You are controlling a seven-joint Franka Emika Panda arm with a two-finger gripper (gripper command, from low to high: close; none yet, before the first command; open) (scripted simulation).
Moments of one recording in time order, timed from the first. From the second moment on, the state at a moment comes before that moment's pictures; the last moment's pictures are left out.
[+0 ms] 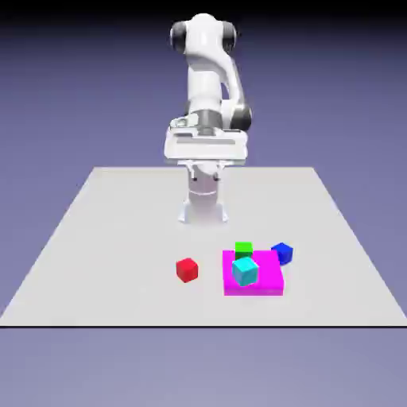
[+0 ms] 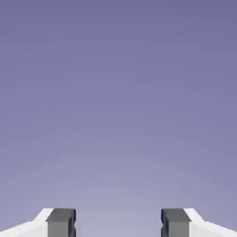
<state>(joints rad) 0.00 -0.53 0.01 -2.80 -0.02 3.00 0.71</state>
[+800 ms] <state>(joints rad) -0.16 0.27 0.01 -2.71 -0.50 2.75 0.50</state>
